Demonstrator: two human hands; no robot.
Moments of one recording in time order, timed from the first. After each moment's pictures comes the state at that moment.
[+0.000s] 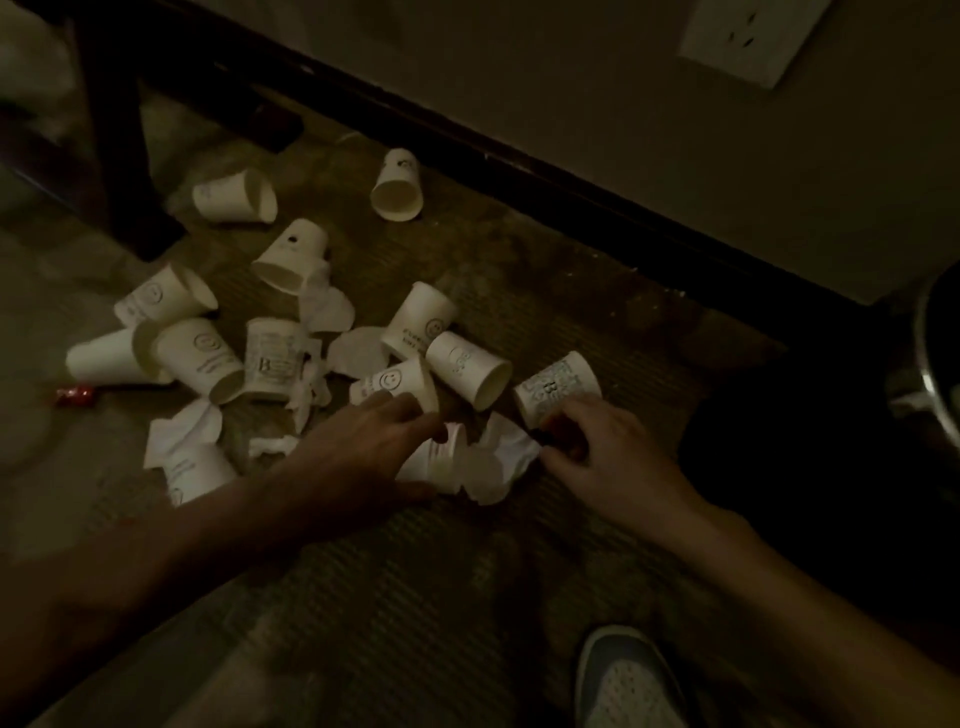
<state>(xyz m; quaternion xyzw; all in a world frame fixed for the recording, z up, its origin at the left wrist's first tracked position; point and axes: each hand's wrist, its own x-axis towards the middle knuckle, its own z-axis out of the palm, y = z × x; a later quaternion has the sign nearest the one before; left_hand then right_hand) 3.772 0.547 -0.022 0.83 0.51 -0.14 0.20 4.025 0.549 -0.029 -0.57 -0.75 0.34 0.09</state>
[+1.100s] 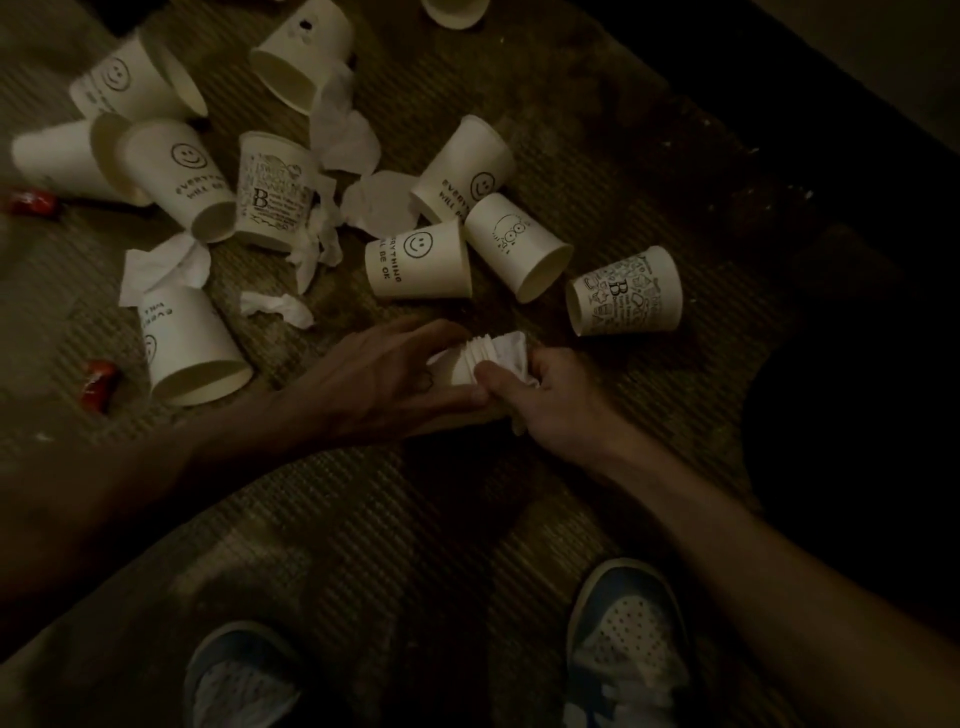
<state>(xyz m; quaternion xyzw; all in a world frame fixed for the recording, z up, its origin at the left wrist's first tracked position) 3.765 0.522 -0.099 0.73 0.60 0.02 0.33 3.961 0.543 -0.100 -0.53 -0.56 0.62 0.14</state>
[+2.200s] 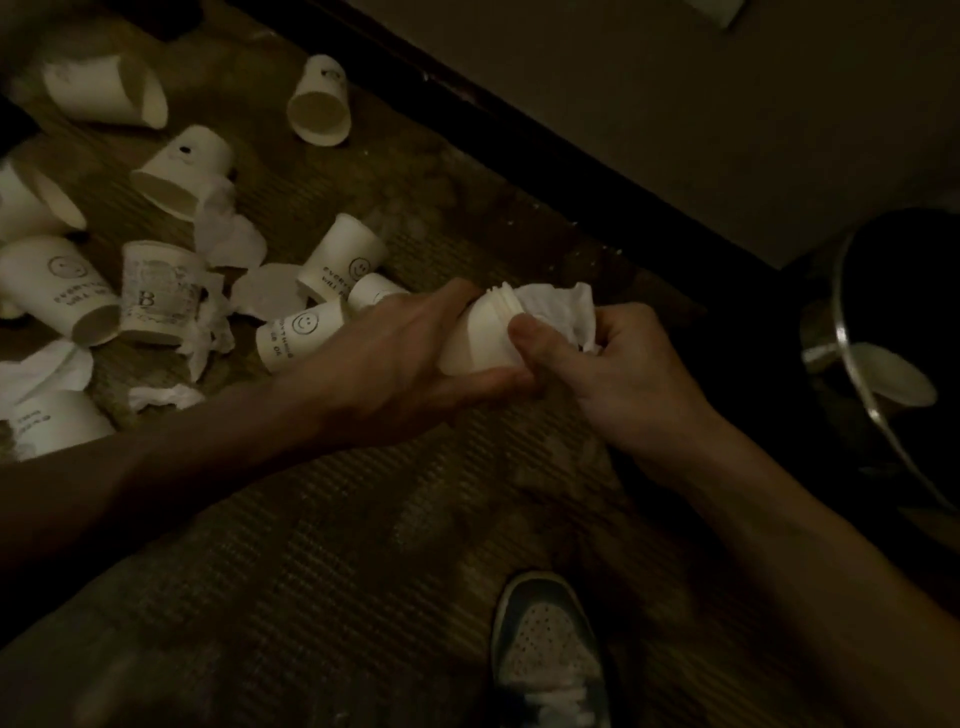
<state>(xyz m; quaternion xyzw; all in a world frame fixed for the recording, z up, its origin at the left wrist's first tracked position) 3.850 0.566 -0.002 0.77 0.50 0.18 0.35 4.042 0.550 0.033 -0.58 -0.56 0.51 0.29</state>
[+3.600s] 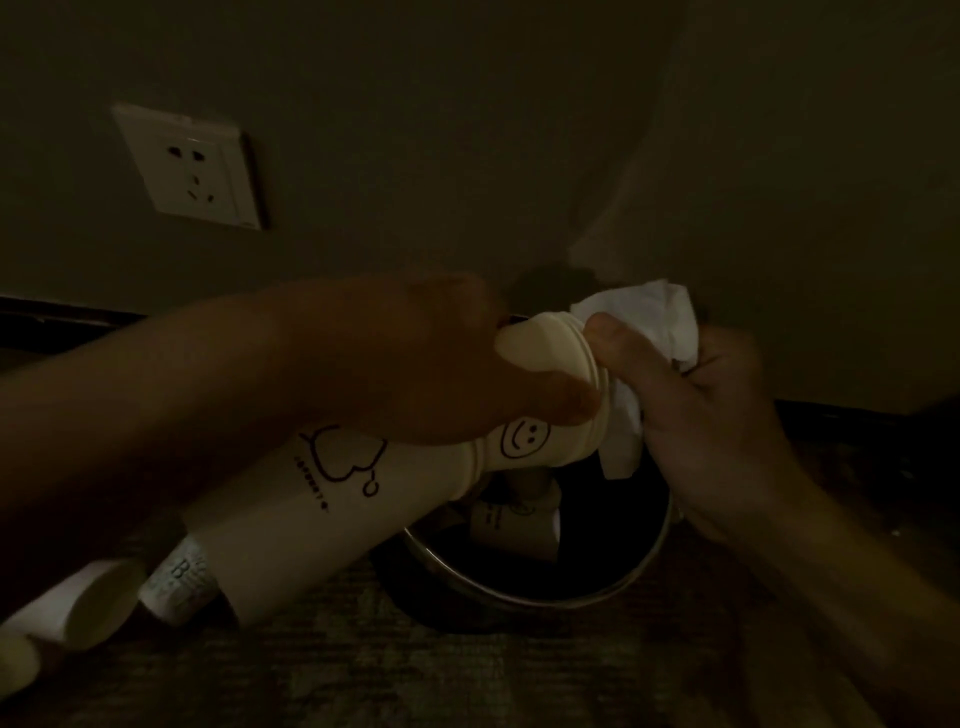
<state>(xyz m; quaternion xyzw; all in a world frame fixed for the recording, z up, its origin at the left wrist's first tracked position) 4.112 0.623 0.177 0.88 0.29 0.01 0.36 4.261 0.510 0.145 -0.66 -0.45 0.23 0.56</state>
